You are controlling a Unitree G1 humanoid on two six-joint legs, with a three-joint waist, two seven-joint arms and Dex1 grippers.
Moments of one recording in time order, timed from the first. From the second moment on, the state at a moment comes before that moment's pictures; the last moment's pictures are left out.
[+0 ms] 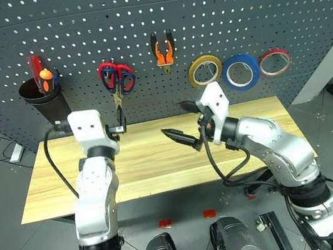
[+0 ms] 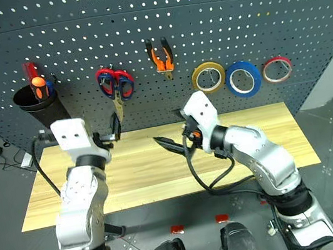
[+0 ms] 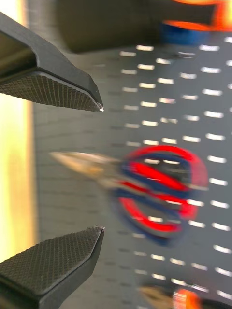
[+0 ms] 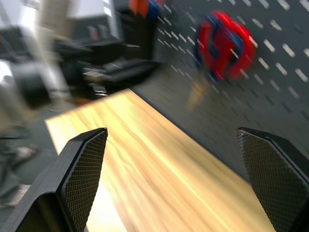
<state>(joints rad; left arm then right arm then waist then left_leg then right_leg) -0.15 0.16 0.12 -0.42 -0.11 0.47 0.04 -0.41 -0.28 0.21 -0.37 0.30 0.62 0.49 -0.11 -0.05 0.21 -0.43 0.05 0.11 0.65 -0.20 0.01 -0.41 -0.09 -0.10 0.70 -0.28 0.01</state>
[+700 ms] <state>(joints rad) 0.00 0.17 0.21 -0.27 -0.12 0.41 -0.03 -0.23 -0.18 -0.02 0.38 0.10 -0.08 0.23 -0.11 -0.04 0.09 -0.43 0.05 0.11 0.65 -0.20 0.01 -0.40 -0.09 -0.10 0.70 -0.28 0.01</state>
